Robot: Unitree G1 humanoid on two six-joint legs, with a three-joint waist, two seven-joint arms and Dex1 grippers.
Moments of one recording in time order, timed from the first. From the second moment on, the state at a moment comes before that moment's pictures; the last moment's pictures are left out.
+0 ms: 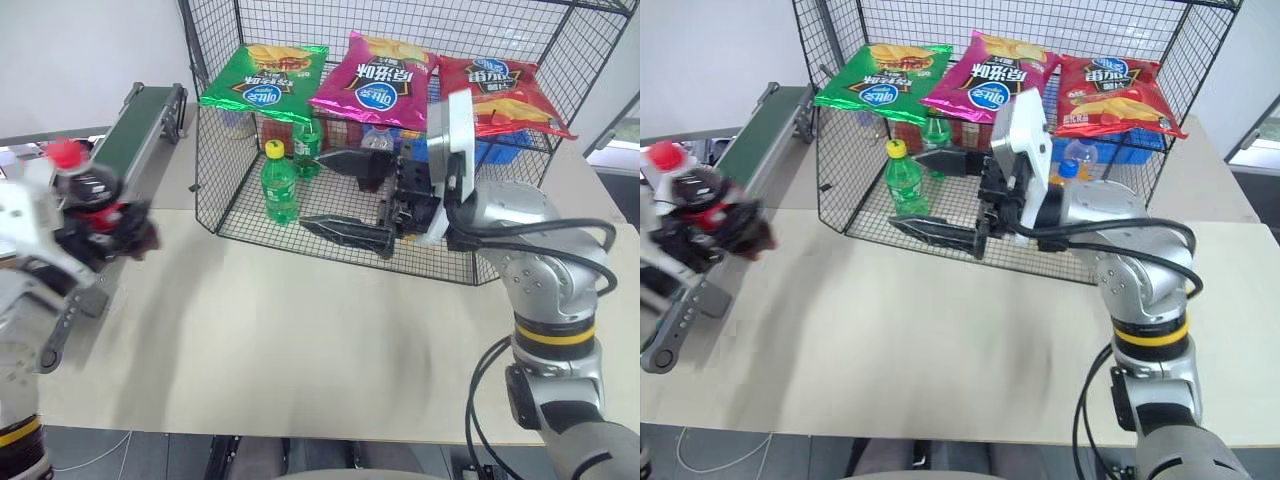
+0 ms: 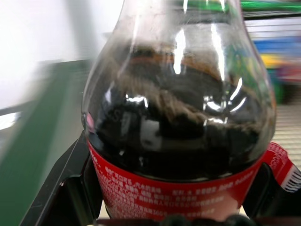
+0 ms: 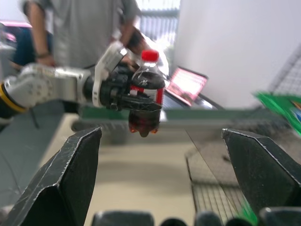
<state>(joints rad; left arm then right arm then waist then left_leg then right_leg) -0.22 0.71 0.40 -0.38 -0.71 0.62 -0.47 -0.66 -0.53 0.01 -0.48 0.68 0.72 0.78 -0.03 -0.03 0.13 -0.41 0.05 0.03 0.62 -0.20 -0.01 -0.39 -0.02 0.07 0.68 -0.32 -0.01</state>
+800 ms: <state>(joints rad) -0.99 0.04 -0.09 0.97 -0.18 -0.19 -0.54 -0.34 -0.45 0.03 -0.83 0.41 0.97 0.11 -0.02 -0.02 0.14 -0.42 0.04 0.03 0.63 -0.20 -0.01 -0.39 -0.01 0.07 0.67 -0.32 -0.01</state>
